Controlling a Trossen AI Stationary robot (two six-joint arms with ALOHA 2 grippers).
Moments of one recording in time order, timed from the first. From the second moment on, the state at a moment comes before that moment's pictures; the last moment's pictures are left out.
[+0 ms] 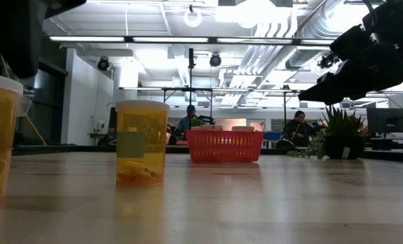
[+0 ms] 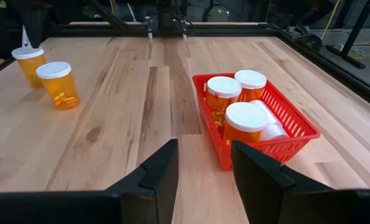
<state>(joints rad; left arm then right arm) -0.76 1.92 1.50 -0.90 -0.30 -0.62 -0.01 0.78 0.06 0.46 0.08 0.02</state>
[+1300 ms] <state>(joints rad) -0.74 1.92 1.29 -0.69 -0.29 -0.61 -0.01 0.79 0.06 0.46 0.08 0.02</state>
